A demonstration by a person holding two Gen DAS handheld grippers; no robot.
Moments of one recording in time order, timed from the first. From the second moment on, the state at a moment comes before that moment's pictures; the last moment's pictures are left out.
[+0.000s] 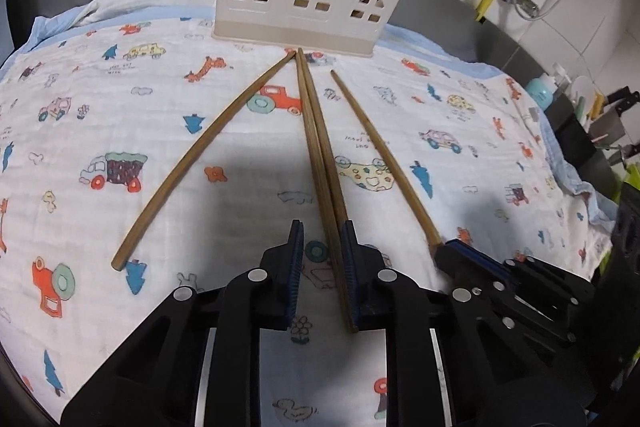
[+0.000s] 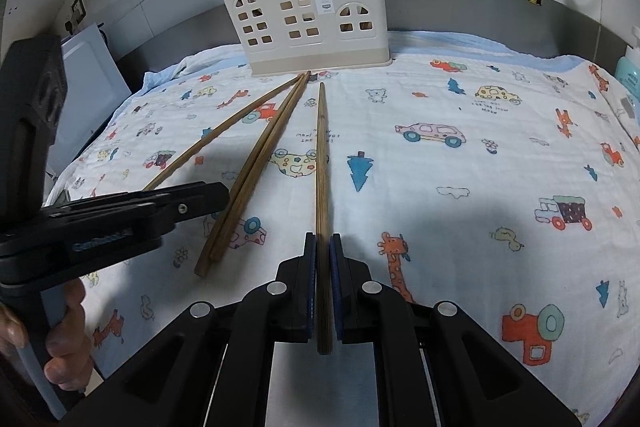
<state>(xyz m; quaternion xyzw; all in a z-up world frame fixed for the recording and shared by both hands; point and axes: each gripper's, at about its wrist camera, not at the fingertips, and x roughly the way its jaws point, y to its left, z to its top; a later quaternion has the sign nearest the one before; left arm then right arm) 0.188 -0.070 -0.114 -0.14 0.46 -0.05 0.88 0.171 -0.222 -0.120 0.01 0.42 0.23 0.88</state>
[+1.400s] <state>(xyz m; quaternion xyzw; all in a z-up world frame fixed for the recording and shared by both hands) 0.198 -0.076 -0.118 -0.09 0.47 -0.05 0.87 0.170 -0.218 -0.122 -0.01 0.41 0.22 0.88</state>
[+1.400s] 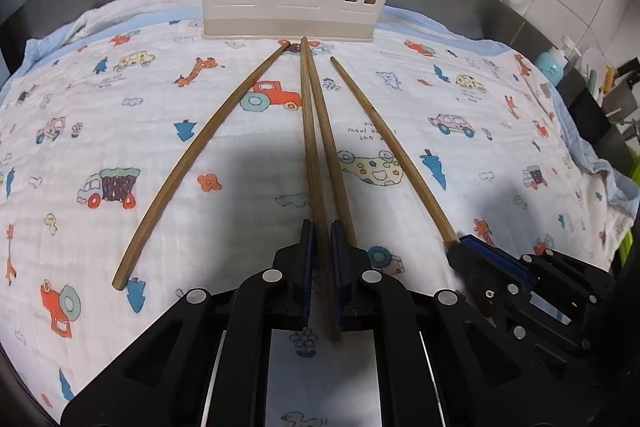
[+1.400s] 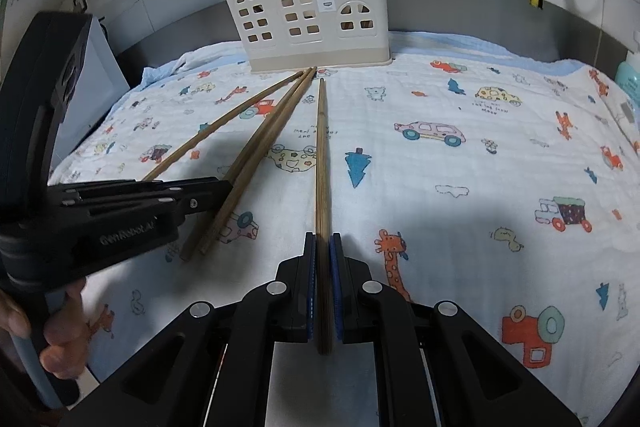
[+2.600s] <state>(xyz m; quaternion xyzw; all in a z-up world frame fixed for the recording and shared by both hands) 0.163 -0.015 -0.006 -0.06 0.31 -0.10 0.94 0.158 -0.217 -0.020 -0.06 0.34 0.23 0.91</state>
